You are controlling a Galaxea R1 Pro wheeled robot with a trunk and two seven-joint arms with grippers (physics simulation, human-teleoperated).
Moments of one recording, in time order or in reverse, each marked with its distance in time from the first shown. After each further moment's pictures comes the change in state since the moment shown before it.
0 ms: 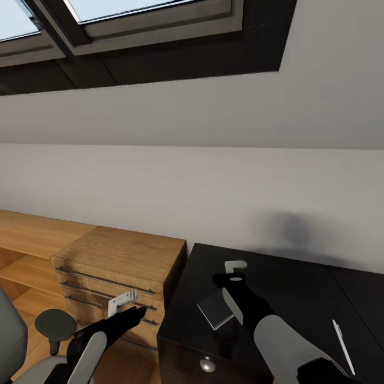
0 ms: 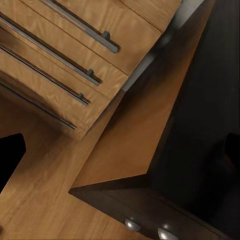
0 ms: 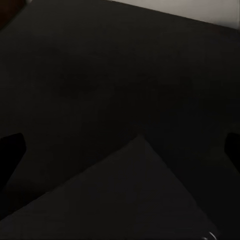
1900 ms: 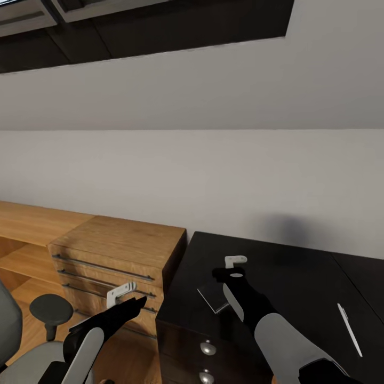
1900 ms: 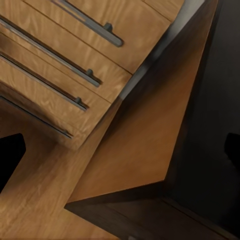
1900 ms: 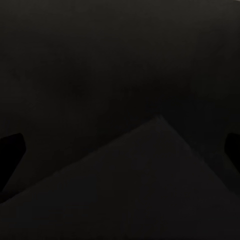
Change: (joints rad) left arm 0.000 0.002 0.002 -0.090 -0.003 0.003 0.003; right arm -0.001 -0.005 -0.002 -0.051 0.004 -0.009 0.008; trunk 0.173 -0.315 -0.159
